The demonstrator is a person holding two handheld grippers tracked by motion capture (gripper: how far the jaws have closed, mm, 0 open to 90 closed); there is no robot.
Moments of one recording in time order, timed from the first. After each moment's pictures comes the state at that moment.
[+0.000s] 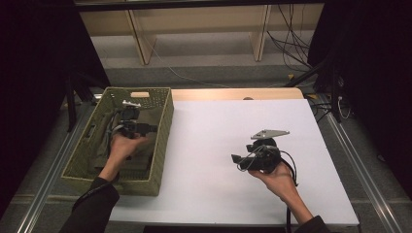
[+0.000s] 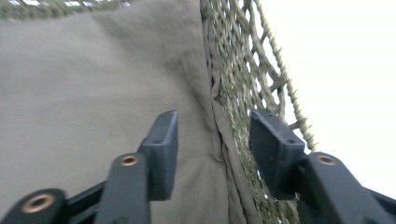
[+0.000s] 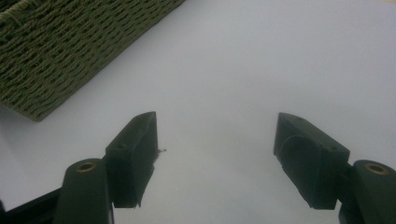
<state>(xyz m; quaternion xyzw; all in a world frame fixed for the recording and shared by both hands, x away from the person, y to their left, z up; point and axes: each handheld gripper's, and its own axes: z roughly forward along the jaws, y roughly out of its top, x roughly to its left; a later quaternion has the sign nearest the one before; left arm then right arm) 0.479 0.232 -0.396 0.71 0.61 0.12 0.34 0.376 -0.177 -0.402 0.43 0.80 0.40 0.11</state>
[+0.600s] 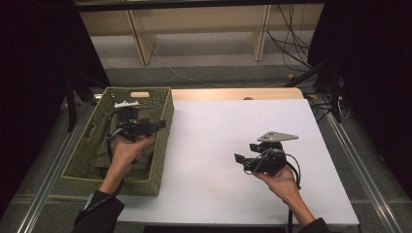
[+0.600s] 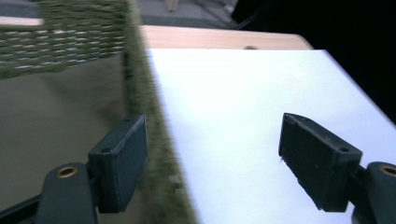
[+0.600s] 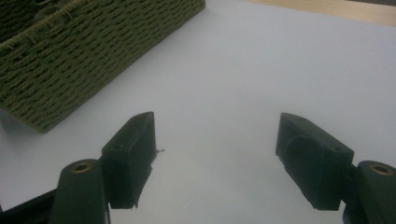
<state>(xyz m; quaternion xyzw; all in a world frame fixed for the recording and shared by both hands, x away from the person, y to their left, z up) 0.434 0.204 -0.362 0.69 0.54 0.13 0.47 0.367 -0.189 -0.404 0.42 0.78 0.44 0.13</state>
